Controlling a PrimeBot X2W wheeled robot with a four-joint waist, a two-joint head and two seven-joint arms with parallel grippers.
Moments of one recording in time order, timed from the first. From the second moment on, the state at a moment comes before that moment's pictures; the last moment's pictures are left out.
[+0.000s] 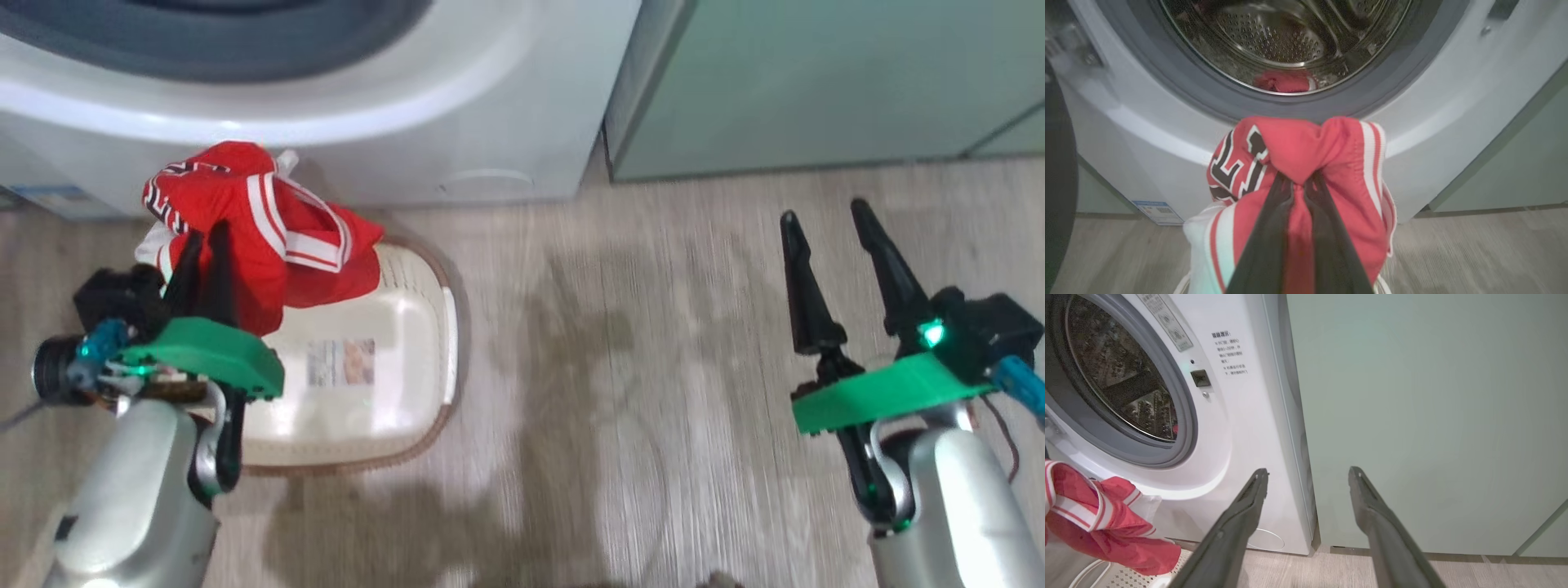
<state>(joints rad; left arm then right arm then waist) -0.39 0.29 -0.26 0.35 -0.45 0.15 -0.25 -0.18 -0.05 0.00 0.03 0.20 0.13 -0.16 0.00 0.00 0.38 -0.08</state>
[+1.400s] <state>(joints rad) 0.08 0.33 -0.30 -0.14 -0.40 0.34 -0.17 0.09 -0.05 -0.05 -0.06 0.19 0.13 -0.05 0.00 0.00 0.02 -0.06</state>
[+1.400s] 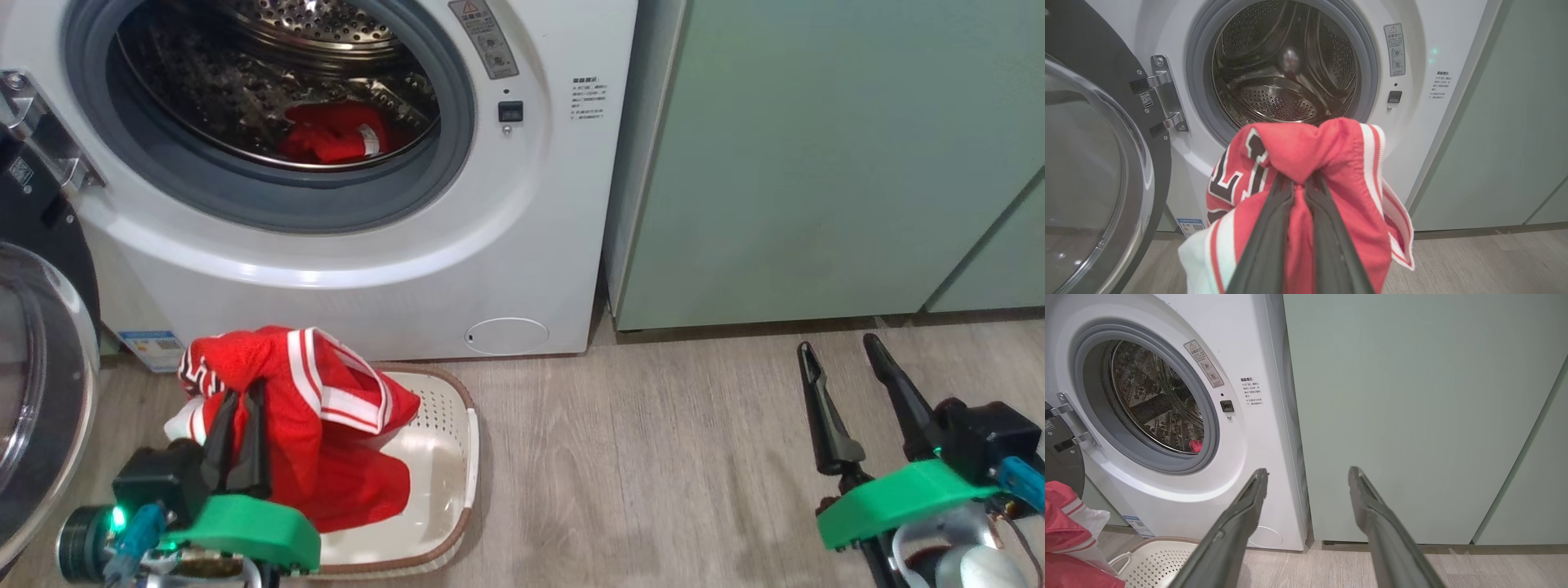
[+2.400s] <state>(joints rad) -0.12 0.33 -0.28 -0.03 -0.45 0.29 -0.17 0.03 -0.05 -0.03 -0.12 0.19 0.13 -0.06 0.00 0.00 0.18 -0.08</state>
